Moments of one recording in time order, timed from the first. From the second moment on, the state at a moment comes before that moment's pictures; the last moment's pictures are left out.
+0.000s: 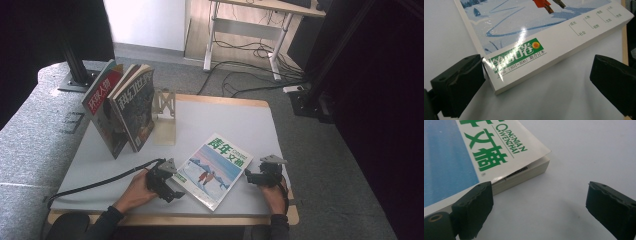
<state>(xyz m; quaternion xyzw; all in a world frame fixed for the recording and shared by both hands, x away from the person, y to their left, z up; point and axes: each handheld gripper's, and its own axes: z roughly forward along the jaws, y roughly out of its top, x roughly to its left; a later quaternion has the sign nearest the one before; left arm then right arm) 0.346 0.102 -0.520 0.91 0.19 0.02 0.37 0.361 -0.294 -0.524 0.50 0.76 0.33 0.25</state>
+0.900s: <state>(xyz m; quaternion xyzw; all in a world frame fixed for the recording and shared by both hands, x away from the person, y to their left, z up) 0.330 0.104 -0.522 0.90 0.20 0.00 0.38 0.363 -0.246 -0.525 0.48 0.78 0.38 0.16</state>
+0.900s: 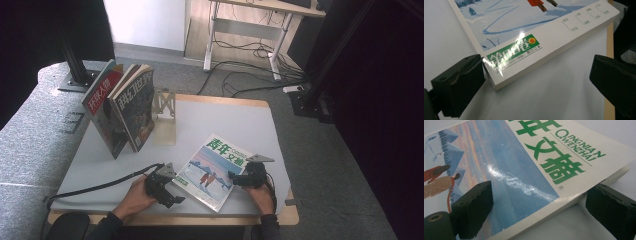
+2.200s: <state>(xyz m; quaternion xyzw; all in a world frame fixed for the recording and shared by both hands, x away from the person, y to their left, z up) 0.326 0.111 -0.515 0.91 0.19 0.02 0.37 0.397 -0.231 -0.528 0.47 0.78 0.38 0.14</state>
